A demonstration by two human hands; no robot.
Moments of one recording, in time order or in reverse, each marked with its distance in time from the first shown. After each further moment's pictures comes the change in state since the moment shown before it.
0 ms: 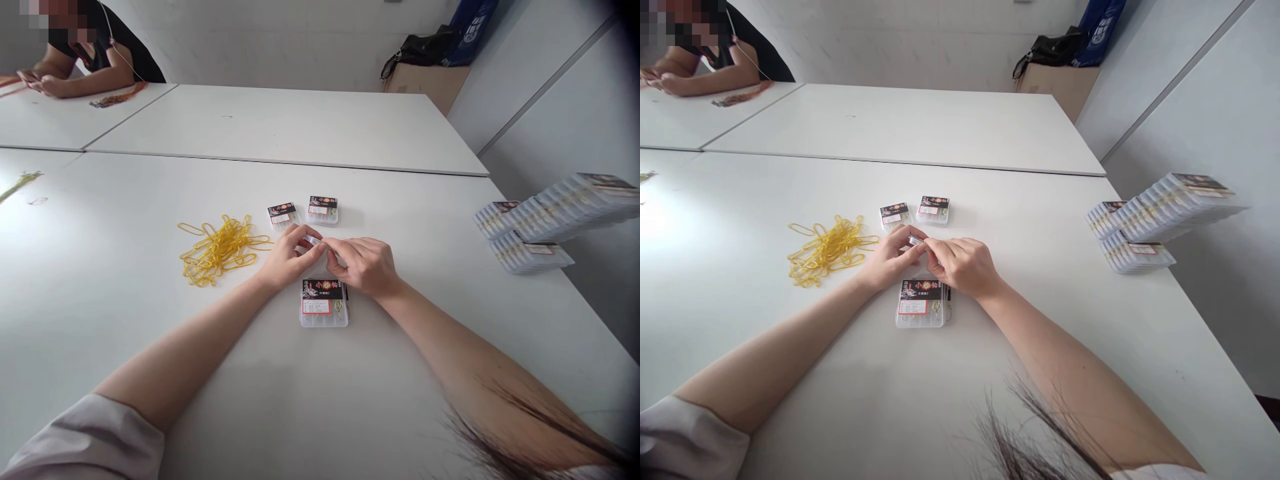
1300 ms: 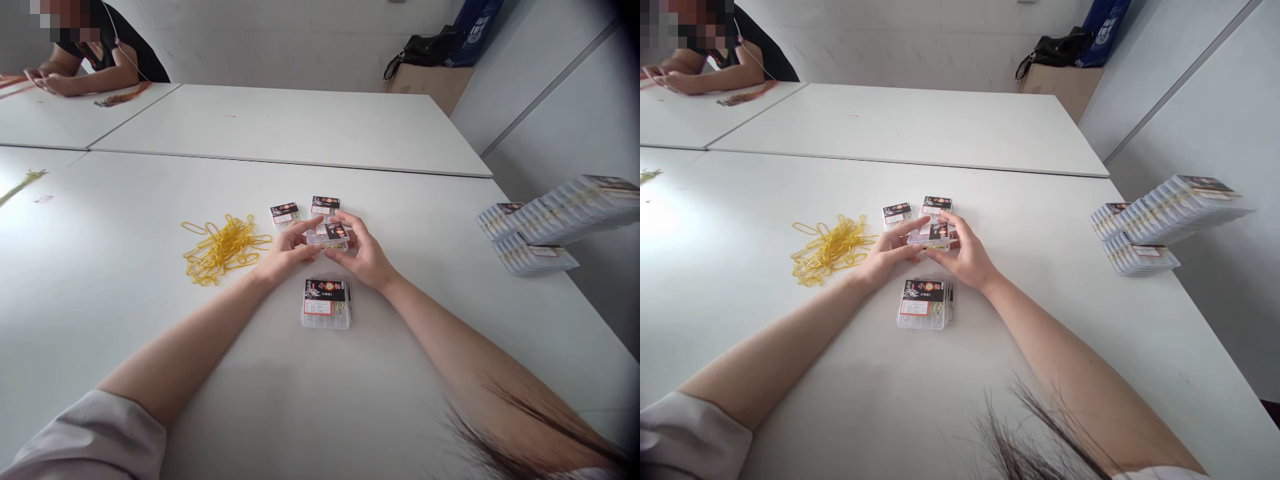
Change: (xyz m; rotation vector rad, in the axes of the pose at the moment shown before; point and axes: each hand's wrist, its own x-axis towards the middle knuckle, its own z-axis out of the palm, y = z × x) left_hand 0.002 -0.006 -0.006 -0.417 -0.053 -0.101; right_hand -0.004 0.009 0.007 0.966 -0.263 0.756
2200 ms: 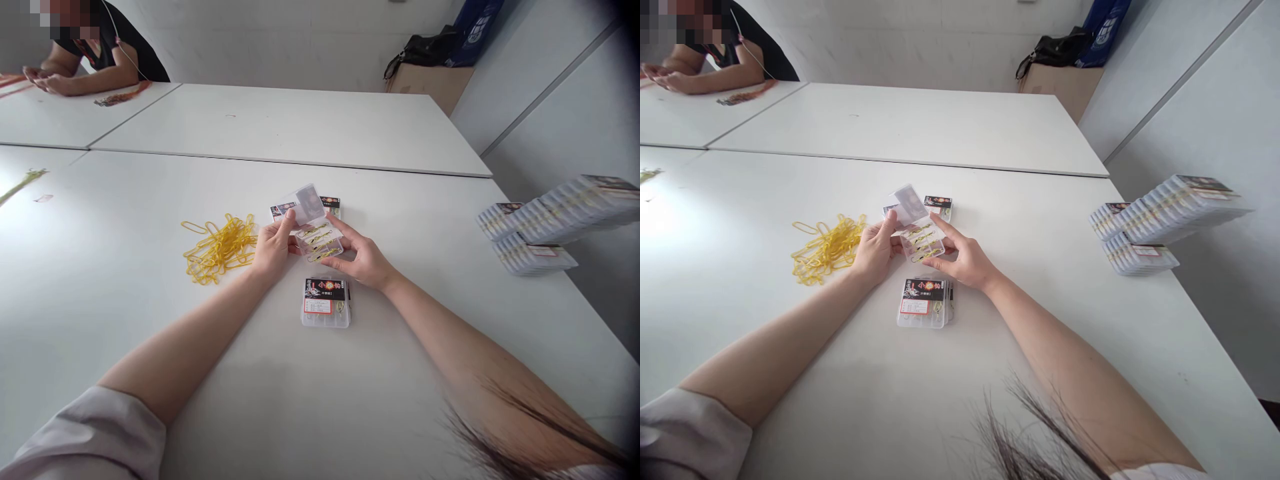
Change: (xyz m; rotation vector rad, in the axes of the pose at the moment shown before) left_hand 0.010 -0.002 0.005 -0.210 0.377 -0.059; right_hand -0.001 -0.008 -0.003 -0.013 -0.160 -0.004
